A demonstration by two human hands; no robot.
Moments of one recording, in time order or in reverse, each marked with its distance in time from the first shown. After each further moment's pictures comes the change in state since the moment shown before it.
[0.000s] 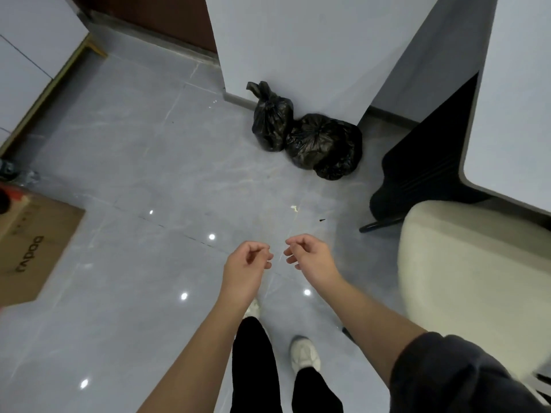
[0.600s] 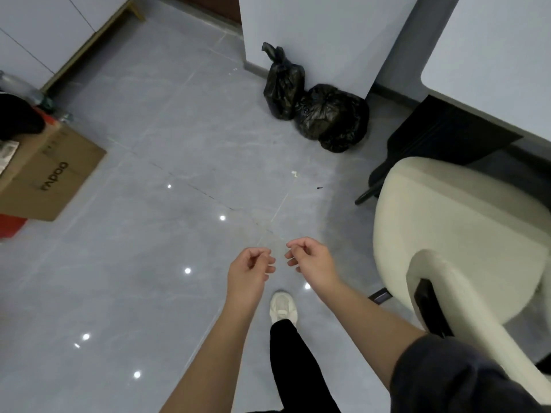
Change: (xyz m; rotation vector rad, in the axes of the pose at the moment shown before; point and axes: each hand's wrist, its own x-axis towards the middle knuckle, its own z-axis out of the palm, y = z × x) left_hand -0.178 -0.122 0.086 -0.185 0.193 -0.090; right_hand -0.129 0.140 -0.073 -0.077 -0.096 -0.042
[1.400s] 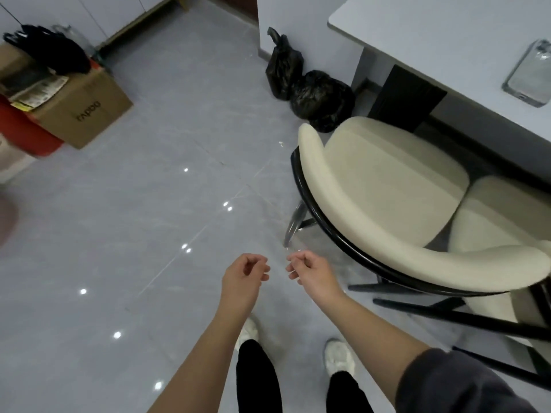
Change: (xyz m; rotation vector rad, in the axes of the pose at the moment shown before) left_hand -0.289 -0.159 0.145 0.020 0.136 0.055; right_hand -0.216 0.177 -0.220 -0.138 -0.207 -0.066
